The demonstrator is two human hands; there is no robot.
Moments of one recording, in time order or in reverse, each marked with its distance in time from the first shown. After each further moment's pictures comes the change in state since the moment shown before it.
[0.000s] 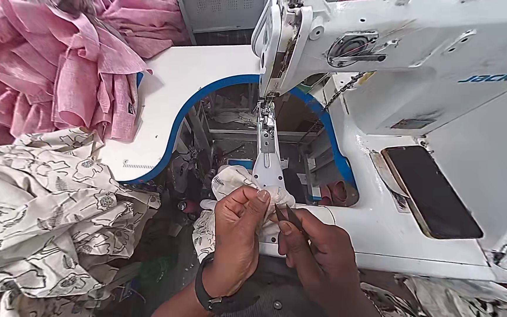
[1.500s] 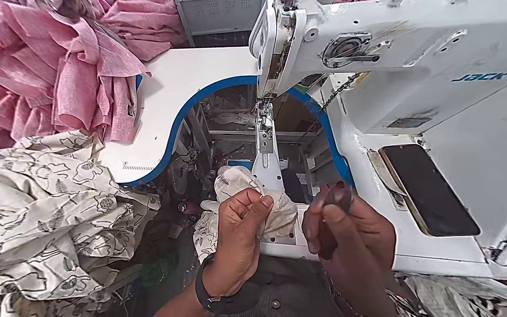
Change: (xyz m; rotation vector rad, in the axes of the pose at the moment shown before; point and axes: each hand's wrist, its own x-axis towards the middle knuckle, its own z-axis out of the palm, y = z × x) left_hand -0.002 -0.002 -0.003 -0.023 -0.040 -0.102; right_hand 0.019 -0.001 -0.016 0.516 0.138 0.019
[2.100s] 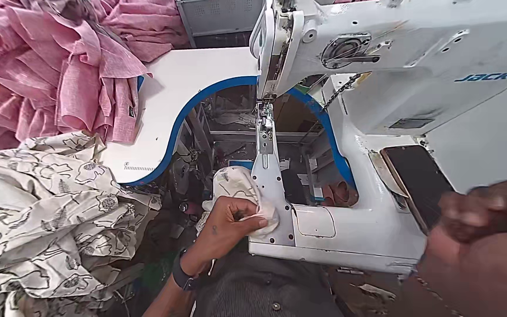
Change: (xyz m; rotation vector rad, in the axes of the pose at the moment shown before) left_hand 0.016 0.010 -0.058 0.654 -0.334 -0.056; right_hand 0.016 -0.021 -0.114 -0.198 0.565 -0.133
